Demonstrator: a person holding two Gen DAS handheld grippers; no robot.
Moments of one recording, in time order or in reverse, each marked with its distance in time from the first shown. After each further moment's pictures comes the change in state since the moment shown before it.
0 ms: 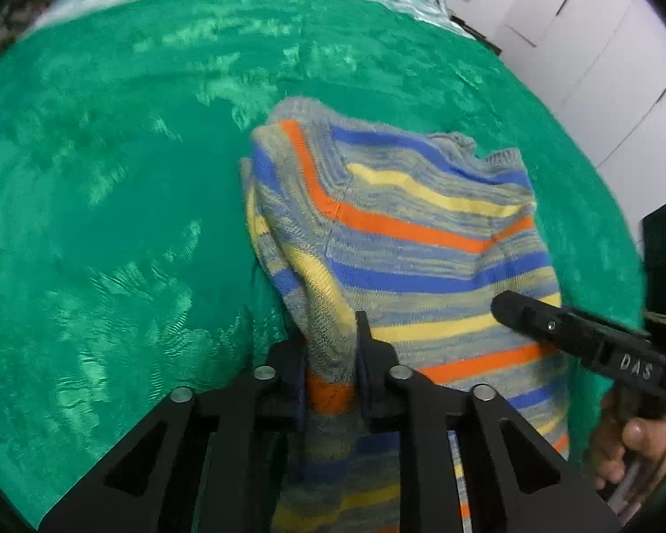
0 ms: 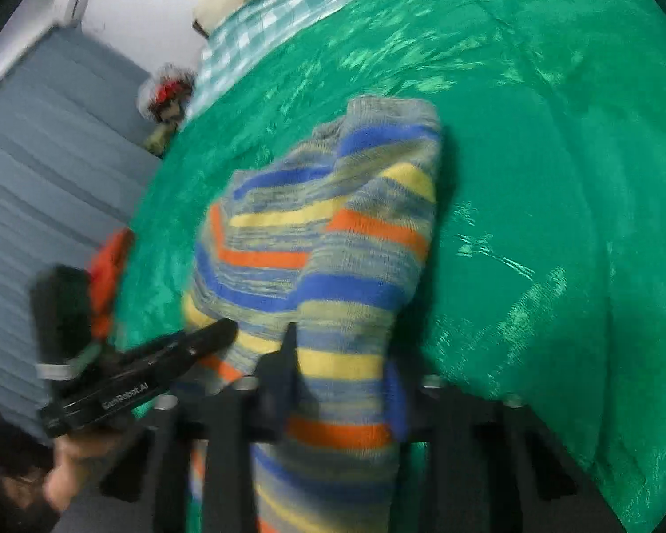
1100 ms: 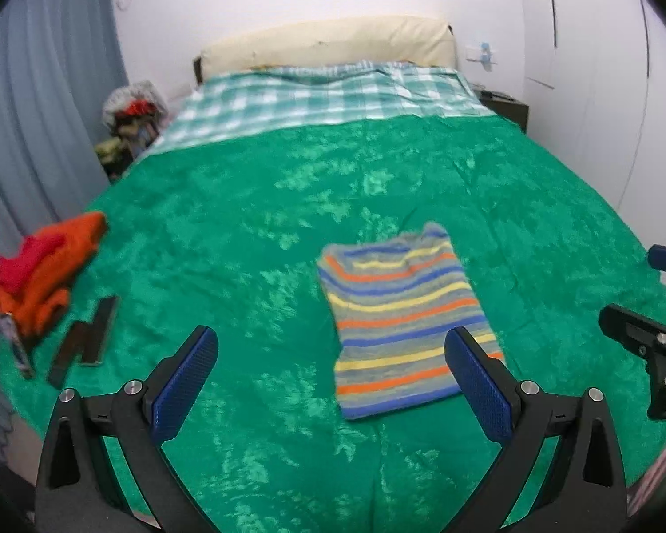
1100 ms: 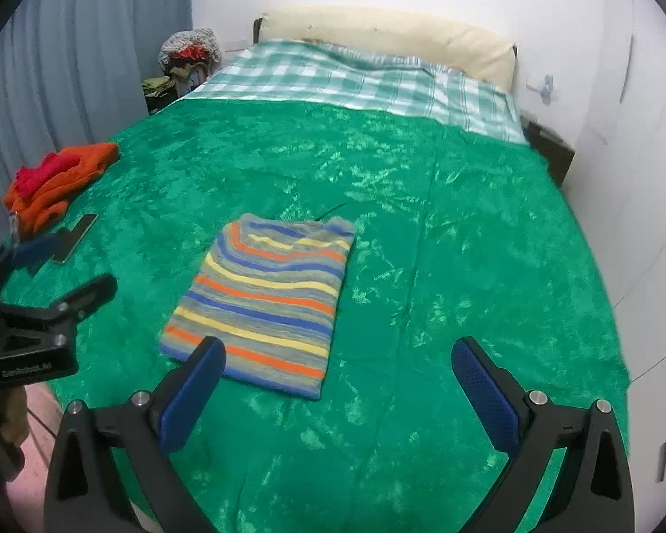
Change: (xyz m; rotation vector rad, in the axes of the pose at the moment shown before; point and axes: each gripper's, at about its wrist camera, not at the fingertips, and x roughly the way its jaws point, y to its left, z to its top) left arm -0.251 -0.093 -0.135 0.087 -0.358 0.392; right arm -0.234 0.141 -0.138 -0.440 -0.222 -0.425
